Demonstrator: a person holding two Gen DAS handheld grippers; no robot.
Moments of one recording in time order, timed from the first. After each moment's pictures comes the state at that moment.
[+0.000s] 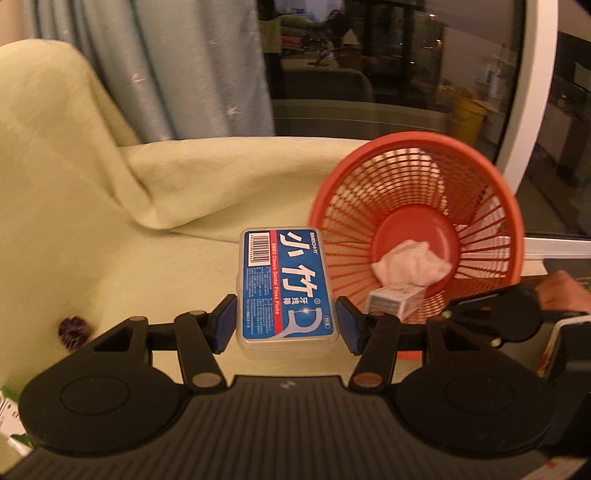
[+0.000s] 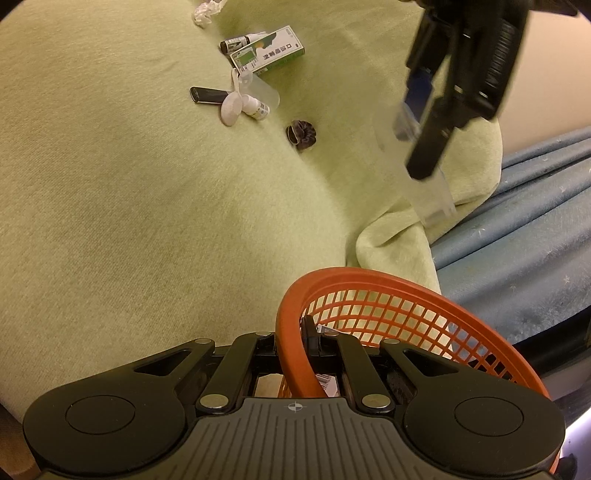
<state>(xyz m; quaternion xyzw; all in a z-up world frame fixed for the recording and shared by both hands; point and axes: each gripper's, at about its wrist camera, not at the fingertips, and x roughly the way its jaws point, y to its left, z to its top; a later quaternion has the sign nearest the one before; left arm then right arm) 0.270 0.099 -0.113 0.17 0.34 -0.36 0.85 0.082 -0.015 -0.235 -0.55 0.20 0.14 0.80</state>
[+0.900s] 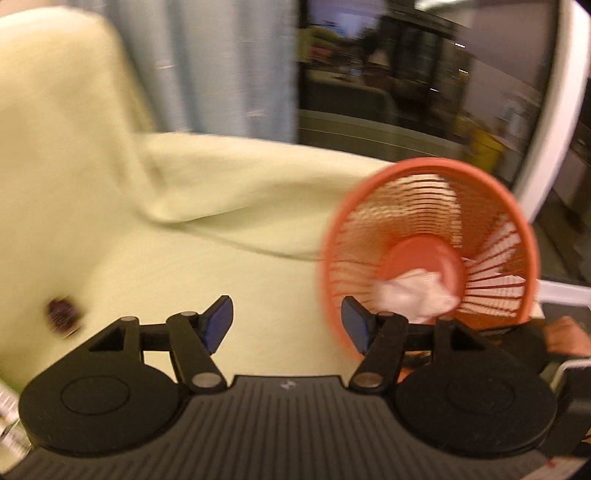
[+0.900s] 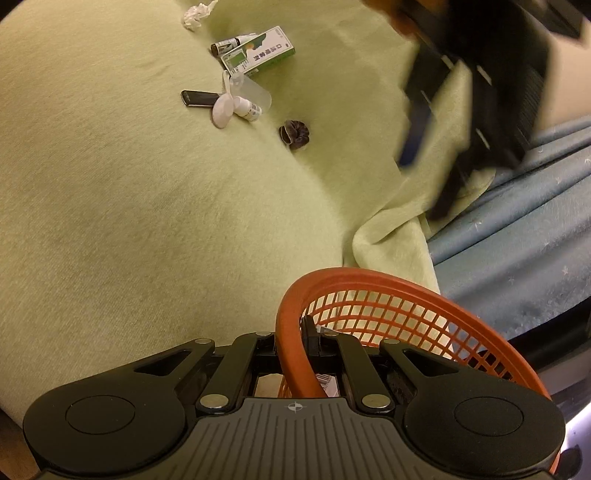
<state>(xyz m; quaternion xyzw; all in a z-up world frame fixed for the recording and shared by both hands) 0.284 0.118 -0.122 0.10 0.35 -0.31 0.88 0.084 -0.016 -0.231 -0.54 0.20 0.14 0.81</state>
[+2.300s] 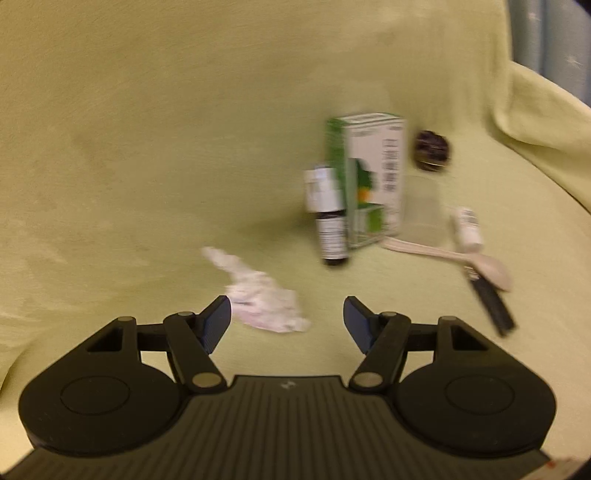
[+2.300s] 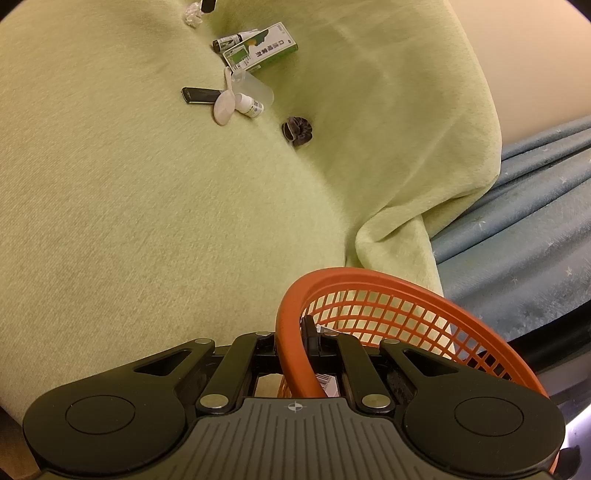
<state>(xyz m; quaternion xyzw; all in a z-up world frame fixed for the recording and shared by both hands) 0.272 0.422 -0.212 0.03 0.43 0.06 0.90 0.088 -0.016 -0.230 -0.54 0.21 0.14 0.80</state>
